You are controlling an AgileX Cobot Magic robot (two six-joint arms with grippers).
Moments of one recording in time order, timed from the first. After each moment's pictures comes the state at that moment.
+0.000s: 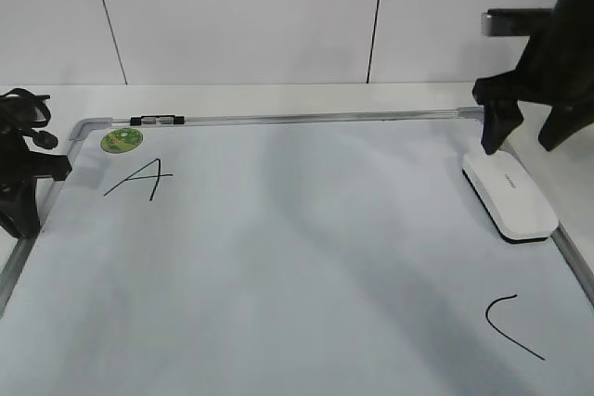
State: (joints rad) left arm -0.03 2.01 -1.35 -0.10 1.08 0.02; right arm 0.08 1.95 -1.60 0.03 1.20 -0.03
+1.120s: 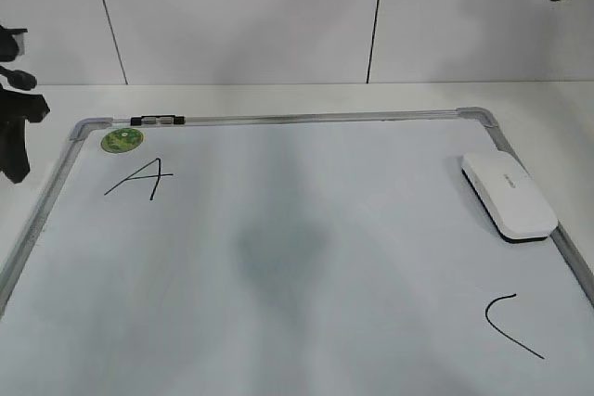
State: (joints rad) left arm -0.03 1.88 -1.45 -0.10 1.20 0.04; right arm 0.08 1.53 -1.66 0.10 1.24 -0.03
